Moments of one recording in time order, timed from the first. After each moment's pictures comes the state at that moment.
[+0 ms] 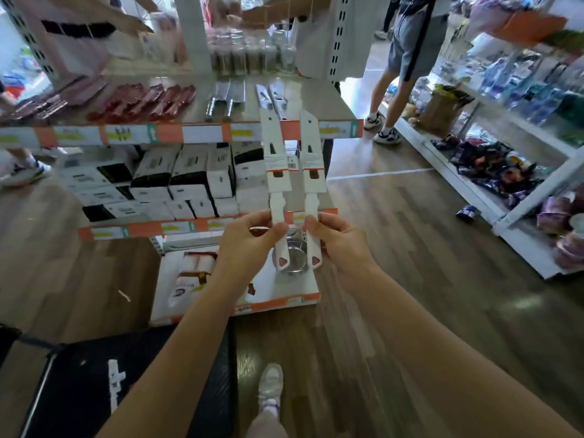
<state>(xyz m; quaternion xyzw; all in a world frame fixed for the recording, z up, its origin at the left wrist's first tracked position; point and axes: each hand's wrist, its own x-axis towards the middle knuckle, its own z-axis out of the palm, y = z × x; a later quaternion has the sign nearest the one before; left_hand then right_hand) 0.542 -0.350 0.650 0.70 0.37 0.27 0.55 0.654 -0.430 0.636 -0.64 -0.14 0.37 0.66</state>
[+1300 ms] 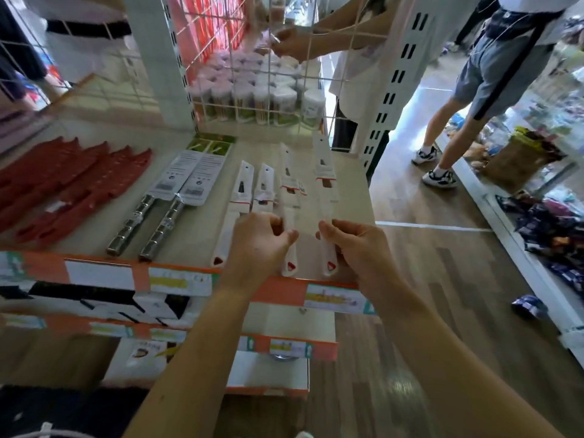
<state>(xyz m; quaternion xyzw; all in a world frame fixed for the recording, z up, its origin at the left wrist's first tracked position) 0.842 -0.123 0.677 0.77 0.48 0.22 0.36 0.963 -0.193 0.661 -0.71 -0.25 0.38 0.55</state>
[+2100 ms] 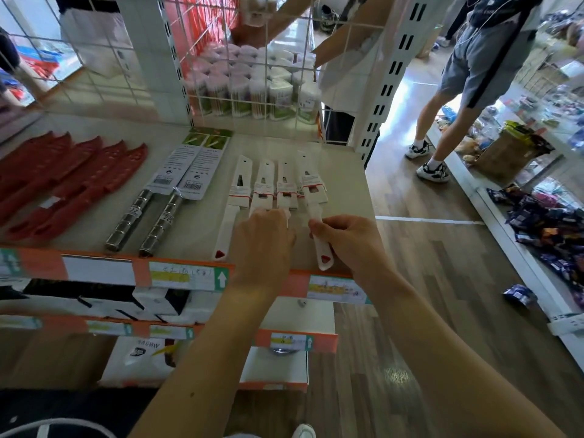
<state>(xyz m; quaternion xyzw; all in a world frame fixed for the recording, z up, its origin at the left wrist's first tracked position) 0.846 -0.131 0.664 0.85 0.47 0.21 0.13 0.954 -0.189 0.664 -0.77 -0.27 0.34 0.46</state>
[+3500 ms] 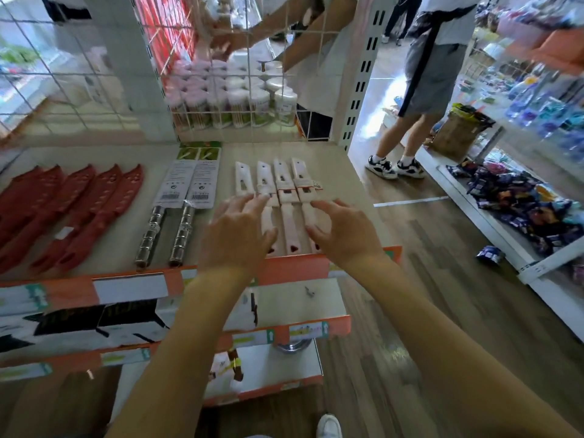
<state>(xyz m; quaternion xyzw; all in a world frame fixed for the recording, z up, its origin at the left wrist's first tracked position) 0.778 -0.101 0.676 0.90 0.38 0.16 0.14 0.902 -0.192 0.679 -0.86 -0.45 0.07 0.22</state>
